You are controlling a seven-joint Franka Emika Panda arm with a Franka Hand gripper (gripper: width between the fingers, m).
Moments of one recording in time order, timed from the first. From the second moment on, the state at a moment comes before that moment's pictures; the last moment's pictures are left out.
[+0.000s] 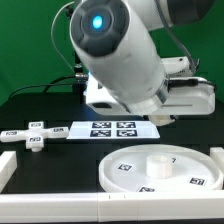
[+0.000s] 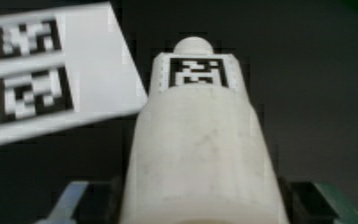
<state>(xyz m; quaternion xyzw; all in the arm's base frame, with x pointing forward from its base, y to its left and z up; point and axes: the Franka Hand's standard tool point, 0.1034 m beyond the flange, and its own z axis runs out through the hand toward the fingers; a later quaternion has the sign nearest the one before) 0.483 0.052 0.072 -0.90 0.14 0.38 0.14</state>
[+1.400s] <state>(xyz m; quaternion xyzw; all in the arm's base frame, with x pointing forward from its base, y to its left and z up) 0.540 0.013 0.126 -0.99 0.07 -0.05 0.08</state>
